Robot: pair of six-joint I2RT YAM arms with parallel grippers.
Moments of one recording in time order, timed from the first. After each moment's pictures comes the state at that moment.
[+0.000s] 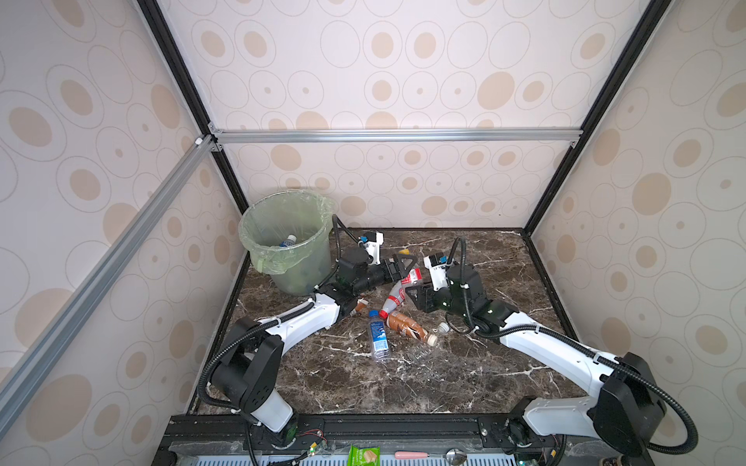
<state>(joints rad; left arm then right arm) -0.56 1.58 1.02 0.38 0.37 -0.87 0.65 1.30 0.90 -0.08 -0.10 0.36</state>
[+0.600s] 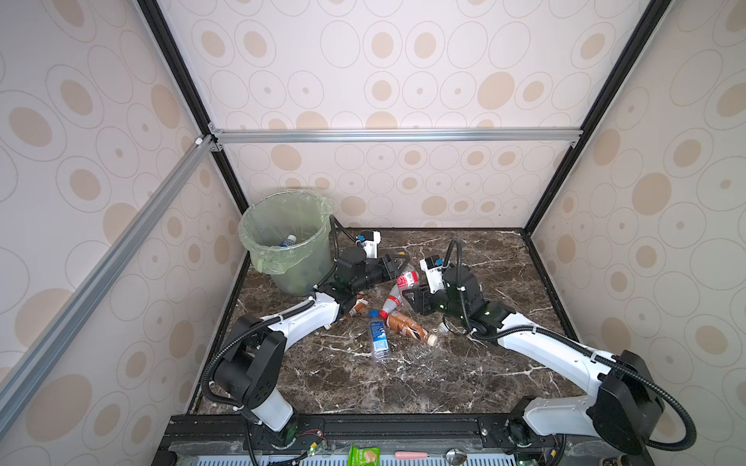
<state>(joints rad) -0.55 1.61 1.02 0.41 0.36 -0.85 0.68 1.31 0.89 -0.08 -0.10 0.36</state>
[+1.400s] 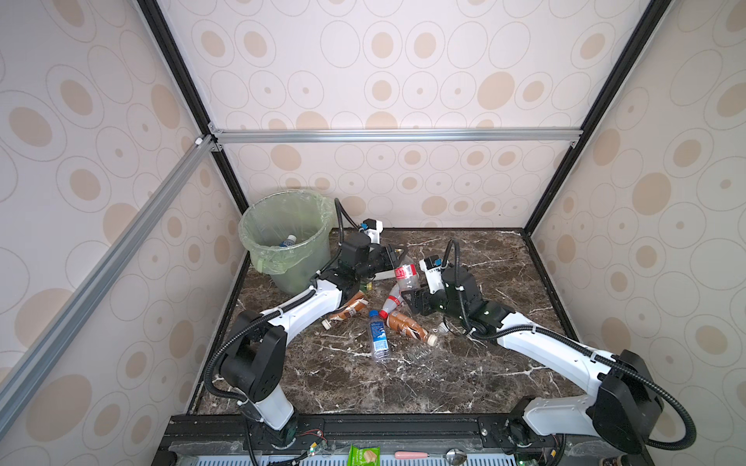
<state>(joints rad) -0.53 1.66 1.24 0.16 0.29 -0.72 0.68 1.31 0.92 -0.12 -0.04 0.31</state>
